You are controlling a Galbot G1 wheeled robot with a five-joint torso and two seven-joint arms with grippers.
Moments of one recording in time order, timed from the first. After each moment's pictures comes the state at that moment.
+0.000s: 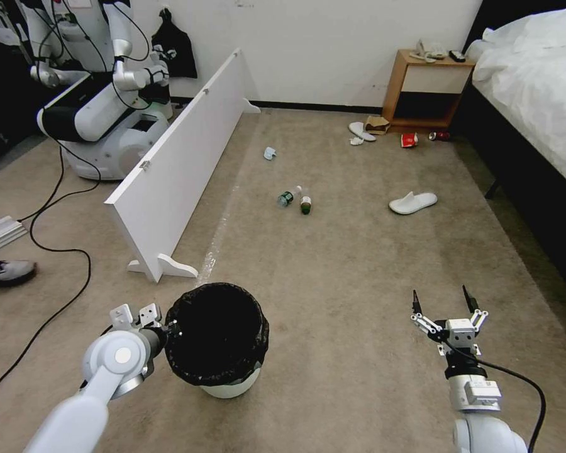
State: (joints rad) left arm 1.23 -1.01 -0.42 -1.86 -1.34 0.71 -0.65; right arm -1.48 1.61 0.89 1.85 -0.14 0.38 -0.22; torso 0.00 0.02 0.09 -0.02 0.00
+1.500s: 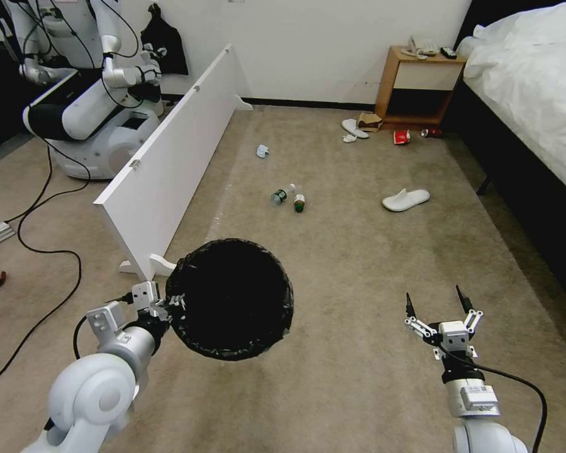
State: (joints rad) left arm 1.45 -1.13 -0.56 -2.31 -0.95 0.61 -0.47; right arm -1.53 1.61 0.86 1.92 -0.20 0.37 -0.22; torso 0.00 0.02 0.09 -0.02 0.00
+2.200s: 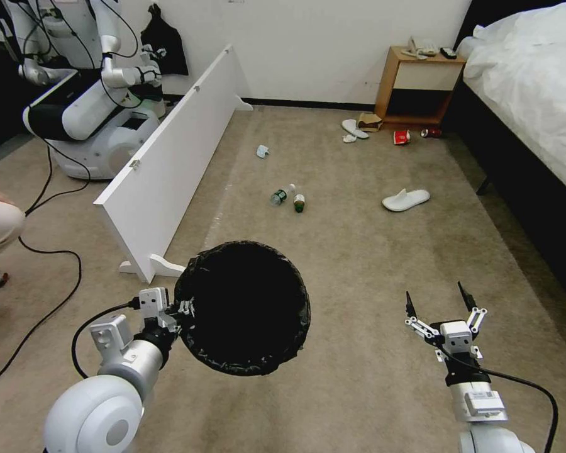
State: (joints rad) left arm 1.50 -1.21 -0.53 -2.39 -0.79 0.64 -0.40; right arm -1.58 1.61 0.86 2.00 -0.22 0.37 -0.22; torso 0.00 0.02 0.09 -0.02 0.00
